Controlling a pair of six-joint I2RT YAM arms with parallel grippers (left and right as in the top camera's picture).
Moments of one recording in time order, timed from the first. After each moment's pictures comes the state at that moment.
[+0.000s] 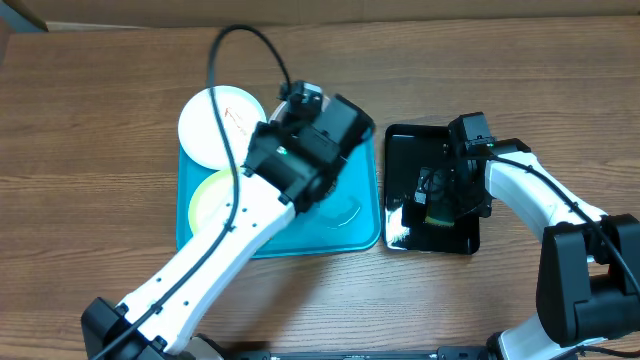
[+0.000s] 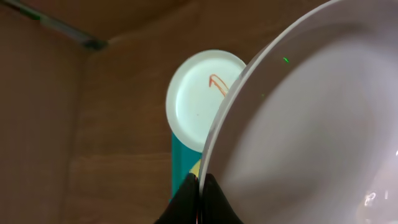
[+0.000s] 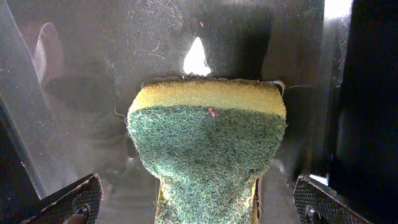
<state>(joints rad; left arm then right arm) -0.69 1.59 1.55 -1.13 -0.85 -0.33 0.16 1.75 1.04 -0.76 -0.11 0.36</state>
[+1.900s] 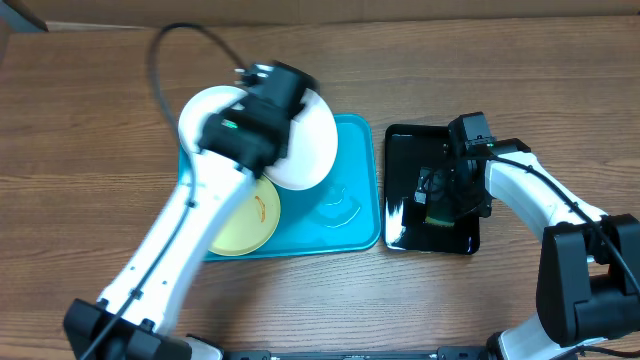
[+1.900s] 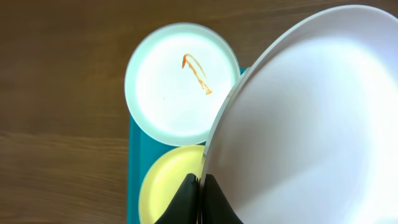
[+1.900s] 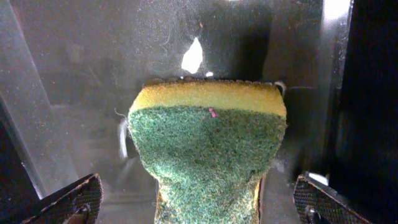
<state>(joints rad) -0.37 1.59 1.55 -1.05 -0.41 -0.29 0.16 1.75 1.04 -0.76 -0.11 0.36</state>
